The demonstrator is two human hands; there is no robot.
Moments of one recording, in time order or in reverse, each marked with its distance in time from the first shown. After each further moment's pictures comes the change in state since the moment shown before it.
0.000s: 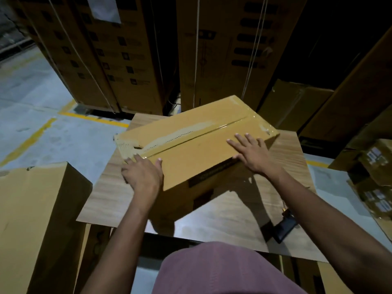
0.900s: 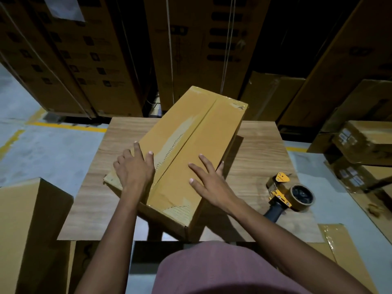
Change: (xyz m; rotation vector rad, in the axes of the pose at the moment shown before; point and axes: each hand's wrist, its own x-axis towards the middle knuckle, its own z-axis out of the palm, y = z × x) left_hand 0.036 0.022 0.018 -0.274 0.173 0.255; right_hand -0.069 -0.124 0.021 0.679 0.073 0.047
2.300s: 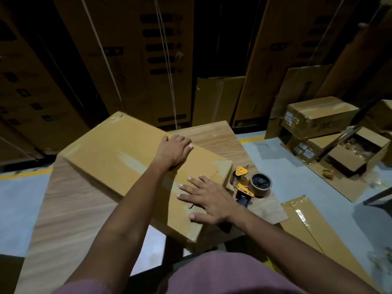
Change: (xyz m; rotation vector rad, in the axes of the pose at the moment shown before) left_hand 0.038 0.242 0.042 0.170 -0.079 1.051; right_hand -0.068 0.079 -0.044 -0.455 0.005 -0.336
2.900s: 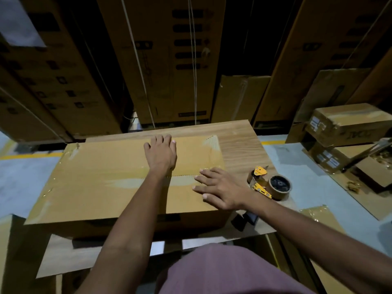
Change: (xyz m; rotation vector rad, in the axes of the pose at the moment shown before) left_hand -0.085 -0.046 0.020 -0.096 0.232 -0.608; right_hand 0.019 0.005 -0.019 -0.062 -0.020 -0.089
